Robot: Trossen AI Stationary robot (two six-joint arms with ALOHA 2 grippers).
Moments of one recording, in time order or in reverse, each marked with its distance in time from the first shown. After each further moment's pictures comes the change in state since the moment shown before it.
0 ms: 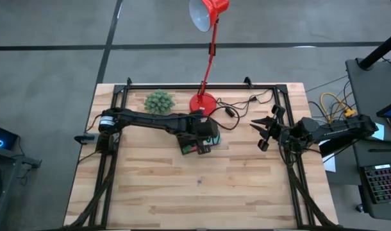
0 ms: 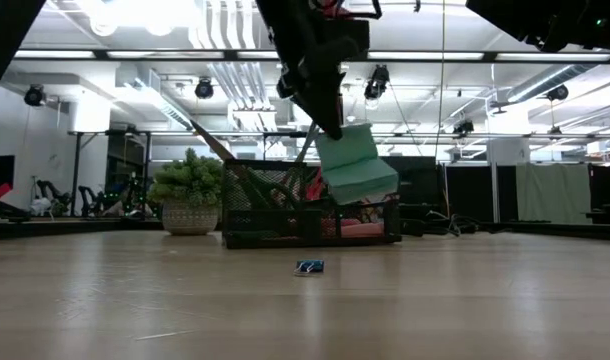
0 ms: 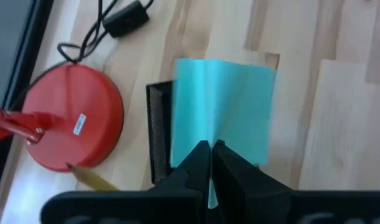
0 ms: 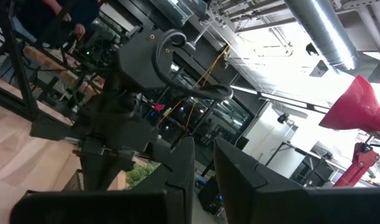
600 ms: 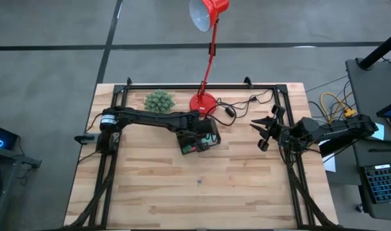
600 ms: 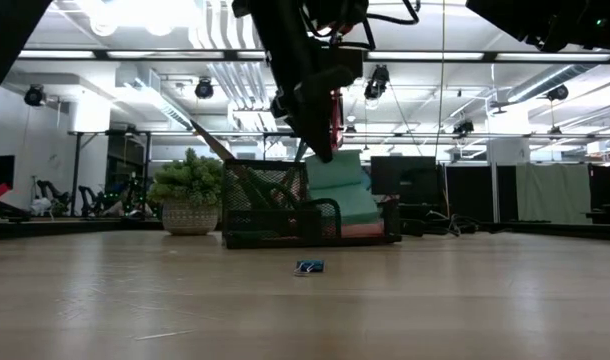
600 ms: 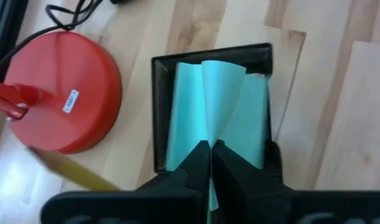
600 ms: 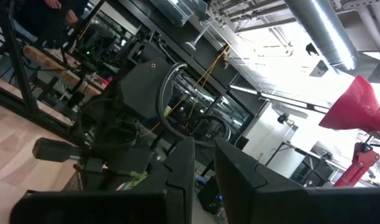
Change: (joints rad) left arm 0.039 0.009 -0.069 0.021 0.034 -0.039; right arm 0.000 0.000 0.000 0.000 0.000 0.000
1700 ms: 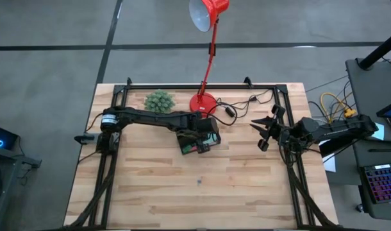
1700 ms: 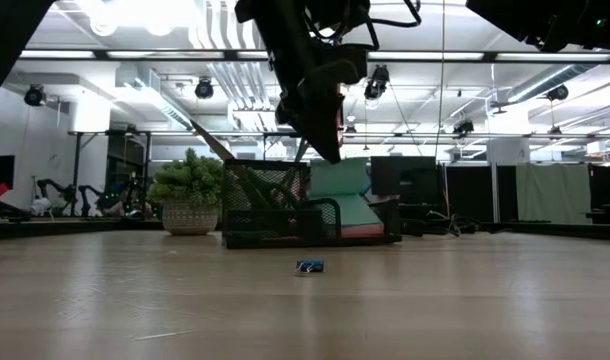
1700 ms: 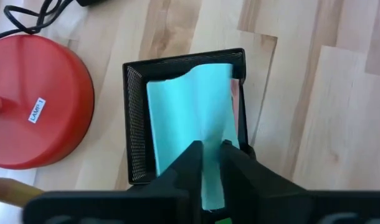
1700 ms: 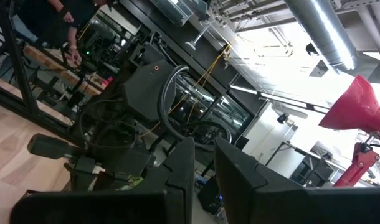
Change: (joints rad) left arm 0.011 0.006 0.000 0.033 0.097 0.013; right arm 0.000 0.000 0.000 0.000 0.000 0.000
